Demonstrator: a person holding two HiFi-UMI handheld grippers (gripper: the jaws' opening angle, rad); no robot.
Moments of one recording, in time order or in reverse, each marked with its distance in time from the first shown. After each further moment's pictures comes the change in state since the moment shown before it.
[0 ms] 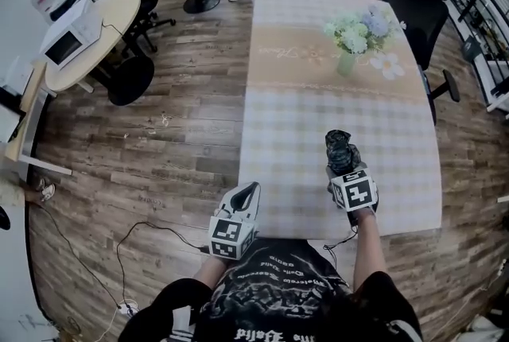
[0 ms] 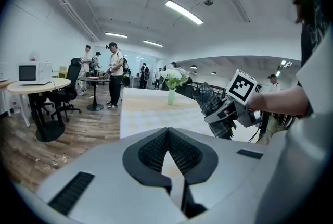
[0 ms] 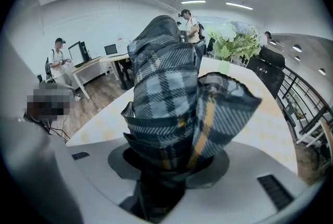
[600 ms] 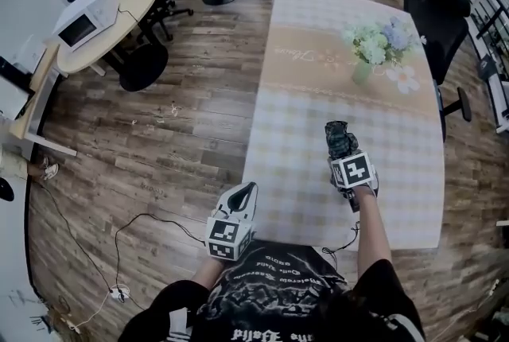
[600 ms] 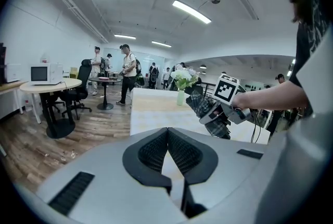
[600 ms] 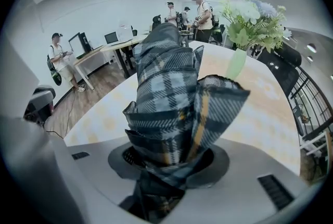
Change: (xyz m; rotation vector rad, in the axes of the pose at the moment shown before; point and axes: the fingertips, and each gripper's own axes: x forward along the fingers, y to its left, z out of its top) left arm 0.001 0.021 0.006 -0.035 -0.001 0.106; right arm 0.061 -0.022 0.035 -0.058 0.137 0.061
